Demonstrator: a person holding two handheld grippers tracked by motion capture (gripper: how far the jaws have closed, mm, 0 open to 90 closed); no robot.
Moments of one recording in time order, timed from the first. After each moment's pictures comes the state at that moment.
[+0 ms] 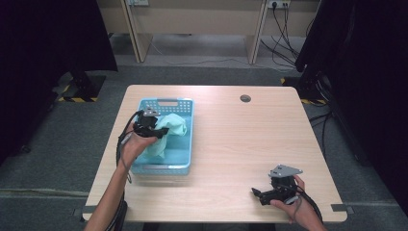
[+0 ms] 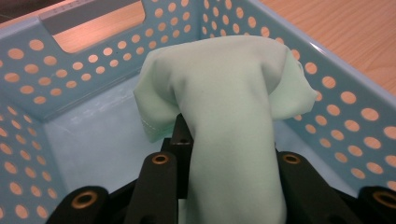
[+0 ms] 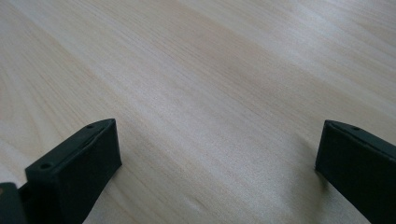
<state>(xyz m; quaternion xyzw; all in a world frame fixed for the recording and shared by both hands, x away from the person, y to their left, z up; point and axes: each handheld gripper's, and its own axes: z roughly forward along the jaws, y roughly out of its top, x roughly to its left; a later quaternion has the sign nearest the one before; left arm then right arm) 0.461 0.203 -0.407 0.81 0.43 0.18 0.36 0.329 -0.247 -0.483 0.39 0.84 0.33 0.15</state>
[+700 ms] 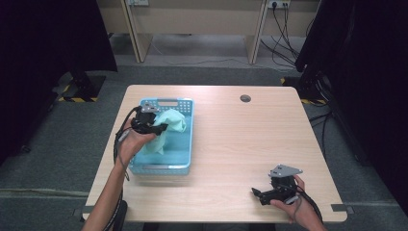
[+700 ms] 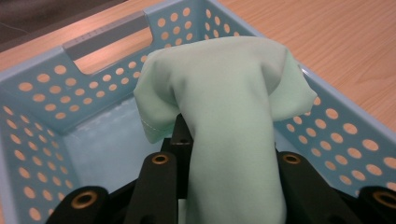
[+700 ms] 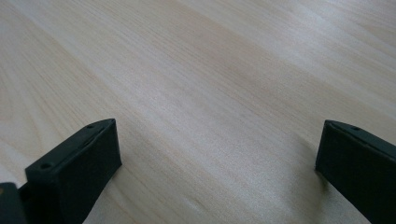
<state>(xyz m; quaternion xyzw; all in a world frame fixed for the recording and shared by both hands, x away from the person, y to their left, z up) 0.458 0.204 -0.384 0.81 0.42 0.20 0.36 0.329 -0.247 -0.483 0.39 0.84 0.33 0.15</state>
